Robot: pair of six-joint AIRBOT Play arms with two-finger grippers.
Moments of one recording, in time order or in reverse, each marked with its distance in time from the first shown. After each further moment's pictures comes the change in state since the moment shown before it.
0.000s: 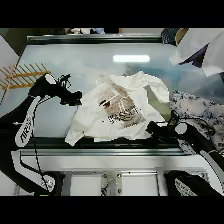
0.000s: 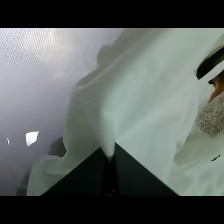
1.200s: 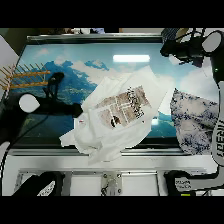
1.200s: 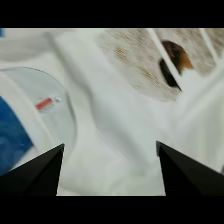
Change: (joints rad) left arm -0.160 0.714 -0.402 0.186 0.068 -0.046; right arm -0.058 -0.453 1.435 -0.326 0.405 -0.249
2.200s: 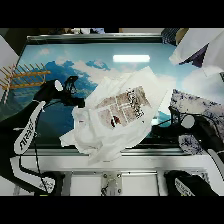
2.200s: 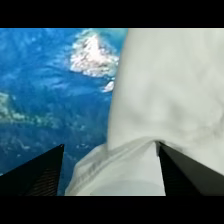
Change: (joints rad) left arm 0.068 -0.668 0.285 0.016 0.137 0.233; right arm 0.052 0.545 -1.299 0.155 -0.003 0.158
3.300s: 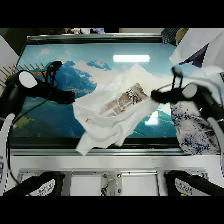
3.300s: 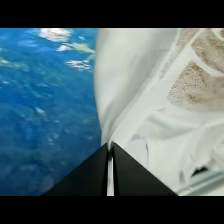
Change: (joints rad) left arm 0.008 0.478 -0.102 -0.156 -0.235 -0.072; right arm -0.031 -0.290 0.608 -0.077 -0.151 -0.134
